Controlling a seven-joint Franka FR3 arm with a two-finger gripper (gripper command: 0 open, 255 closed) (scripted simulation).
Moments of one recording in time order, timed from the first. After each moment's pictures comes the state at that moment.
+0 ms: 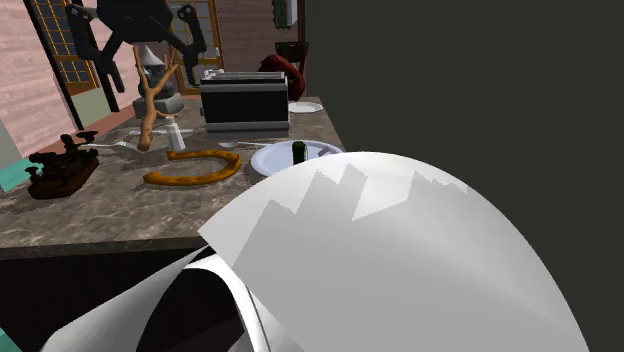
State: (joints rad) arm 0.02 -0.78 0.01 -2.32 -0.03 1.65 0.09
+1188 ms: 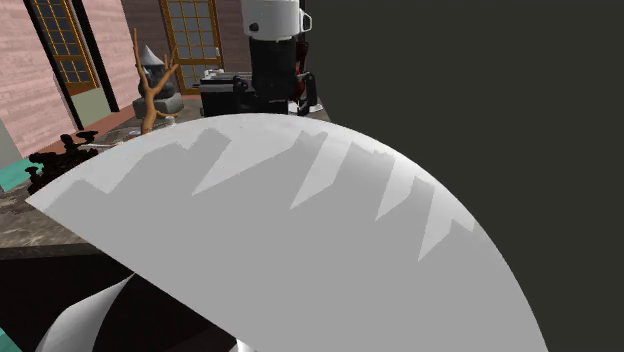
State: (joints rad) arm -0.14 -0.69 -0.30 -2.49 -0.20 1.90 -0.12
